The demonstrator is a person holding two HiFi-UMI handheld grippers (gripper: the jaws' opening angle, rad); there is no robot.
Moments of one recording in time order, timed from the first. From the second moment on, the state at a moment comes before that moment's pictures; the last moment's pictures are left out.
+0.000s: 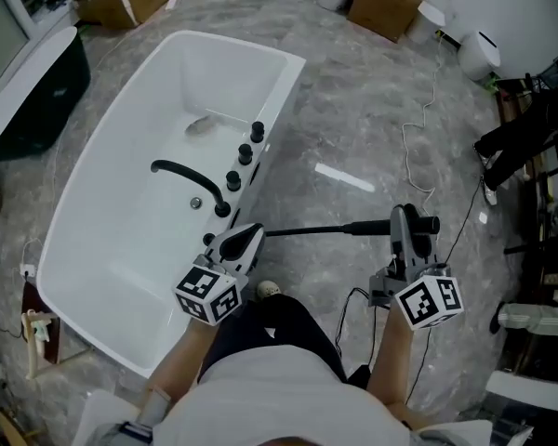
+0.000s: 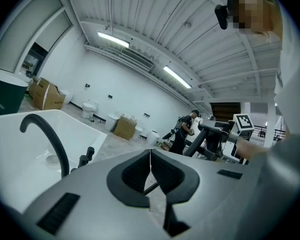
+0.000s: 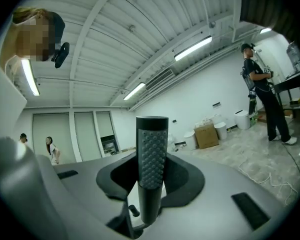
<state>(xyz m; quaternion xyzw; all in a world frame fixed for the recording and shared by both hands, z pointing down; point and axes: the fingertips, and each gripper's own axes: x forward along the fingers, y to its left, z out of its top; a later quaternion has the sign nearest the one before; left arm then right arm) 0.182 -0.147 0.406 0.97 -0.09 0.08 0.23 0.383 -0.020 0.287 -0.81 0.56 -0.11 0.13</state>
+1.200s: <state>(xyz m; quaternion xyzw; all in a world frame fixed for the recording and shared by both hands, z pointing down) 0.199 -0.149 0.412 0.96 -0.14 0.09 0.22 0.462 0.032 0.278 -0.86 0.49 -0.07 0.09</state>
